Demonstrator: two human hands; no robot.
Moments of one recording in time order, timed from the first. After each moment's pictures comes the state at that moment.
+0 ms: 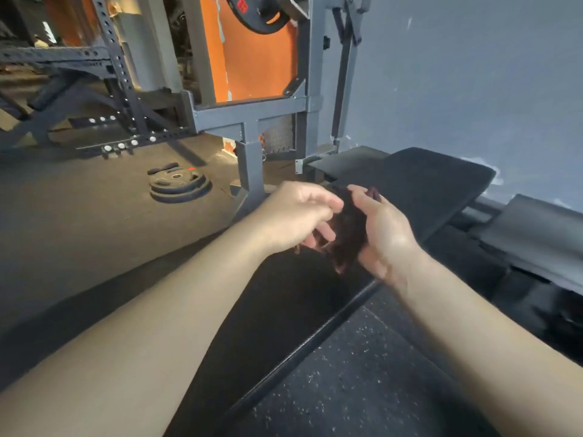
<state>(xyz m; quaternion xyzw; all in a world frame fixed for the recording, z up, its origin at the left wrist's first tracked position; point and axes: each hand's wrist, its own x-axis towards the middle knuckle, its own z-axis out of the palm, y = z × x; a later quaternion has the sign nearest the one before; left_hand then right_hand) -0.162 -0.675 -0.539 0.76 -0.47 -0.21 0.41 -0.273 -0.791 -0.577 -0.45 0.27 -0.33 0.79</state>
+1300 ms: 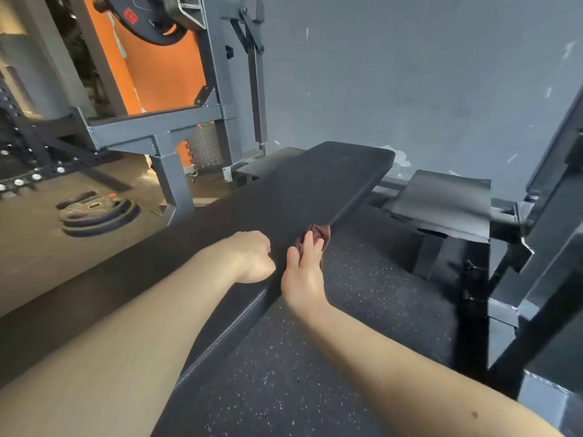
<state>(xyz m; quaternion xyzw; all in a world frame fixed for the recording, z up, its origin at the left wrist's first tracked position) -0.216 -0.727 -0.599 0.86 -0.48 -0.18 0.00 -0.307 -0.787 -0.706 -0.66 0.42 -0.35 0.51</state>
